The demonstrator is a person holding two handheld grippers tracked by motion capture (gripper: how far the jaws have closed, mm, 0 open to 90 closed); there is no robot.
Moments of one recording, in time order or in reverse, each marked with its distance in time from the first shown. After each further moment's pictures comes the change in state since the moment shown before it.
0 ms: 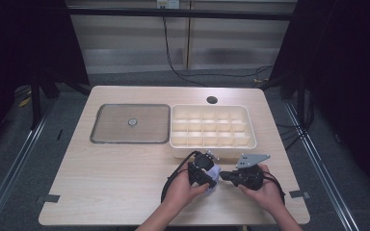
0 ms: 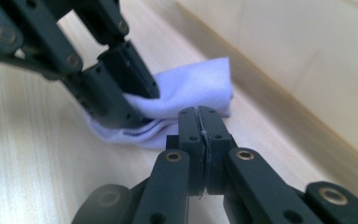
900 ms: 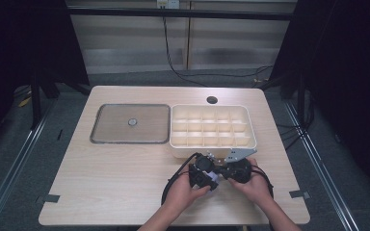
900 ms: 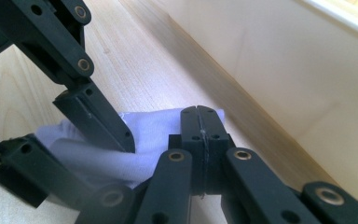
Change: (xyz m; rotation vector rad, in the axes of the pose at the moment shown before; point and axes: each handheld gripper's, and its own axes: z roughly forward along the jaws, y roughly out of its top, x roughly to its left) left arm -0.005 -0.004 0.001 -0.027 0.000 0.009; right arm -0.004 0.017 0.031 -0.004 -0.024 -0.049
